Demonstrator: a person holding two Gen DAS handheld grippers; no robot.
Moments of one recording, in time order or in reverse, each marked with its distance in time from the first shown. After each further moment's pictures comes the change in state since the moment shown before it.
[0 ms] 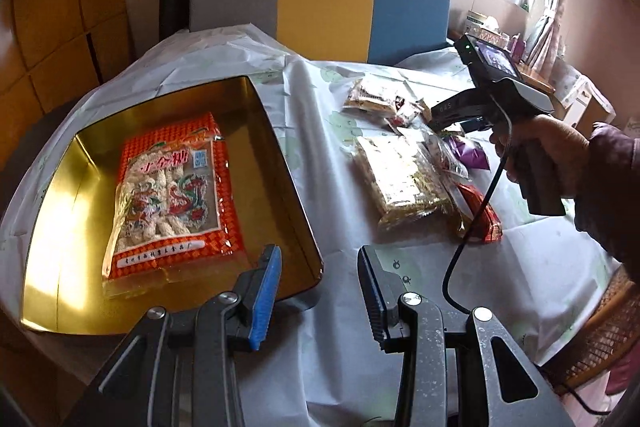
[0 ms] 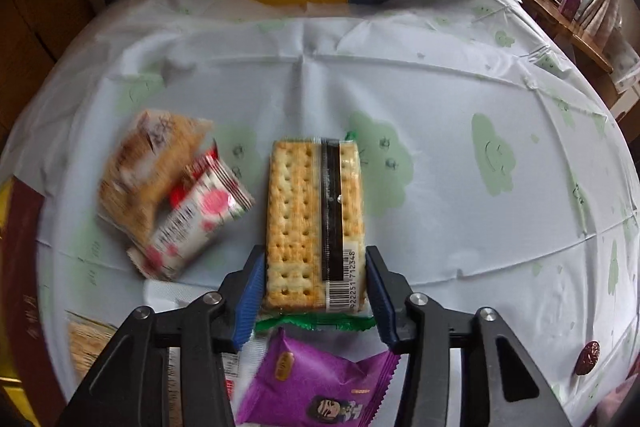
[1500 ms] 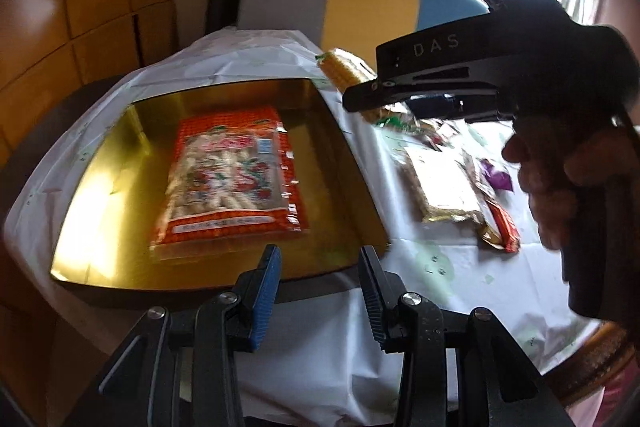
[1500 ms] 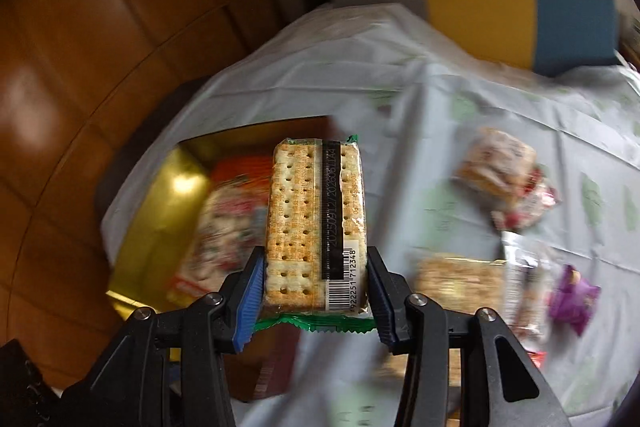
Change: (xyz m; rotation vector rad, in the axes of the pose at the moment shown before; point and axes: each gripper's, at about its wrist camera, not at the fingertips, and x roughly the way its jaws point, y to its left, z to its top) left arm -0.031 0.040 -0.020 -0.141 -0.061 0.080; right arm -0.125 0.180 -0.074 -0.306 -0.113 0.498
